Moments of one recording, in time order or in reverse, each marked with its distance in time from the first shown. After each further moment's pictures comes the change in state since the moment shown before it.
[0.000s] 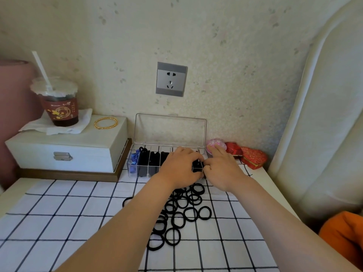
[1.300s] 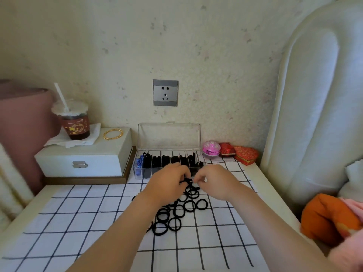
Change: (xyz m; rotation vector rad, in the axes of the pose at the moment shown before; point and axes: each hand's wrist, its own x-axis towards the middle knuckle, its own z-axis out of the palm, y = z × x) left_hand -0.072 0.023 -0.036 0.040 -0.010 0.024; right_hand -0.067 -0.021 -0.014 0.260 0.034 -0.136
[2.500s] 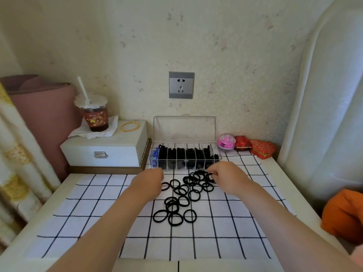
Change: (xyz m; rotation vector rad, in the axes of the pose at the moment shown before) left_hand -0.043 -0.060 -0.021 0.317 -0.225 -0.474; right_hand 0.016 0.008 0.029 -0.075 -0.031 0.116
